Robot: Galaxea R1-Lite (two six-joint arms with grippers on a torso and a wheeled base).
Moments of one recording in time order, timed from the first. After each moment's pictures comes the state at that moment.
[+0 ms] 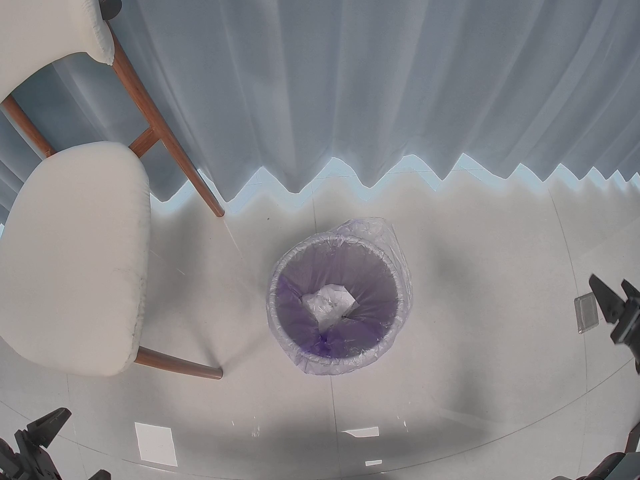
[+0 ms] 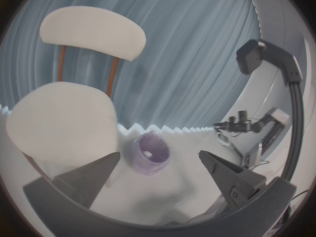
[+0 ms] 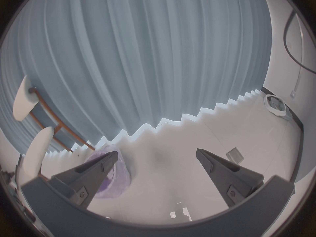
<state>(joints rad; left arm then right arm) -0.03 0.09 -0.06 -0.14 -0.55 -0.21 0.03 0.90 -0.22 -0.57 -0.21 0.23</state>
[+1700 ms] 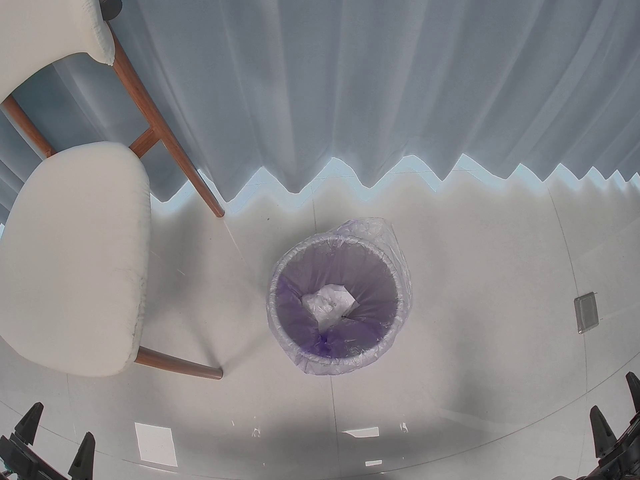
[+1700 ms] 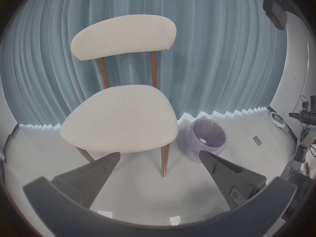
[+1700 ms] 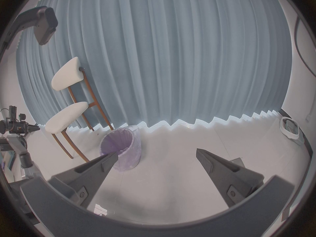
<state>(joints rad) 0.00 0.01 -0.02 0.04 -0.07 0.02 0.00 0.01 -0.02 0.01 0.02 0.02</state>
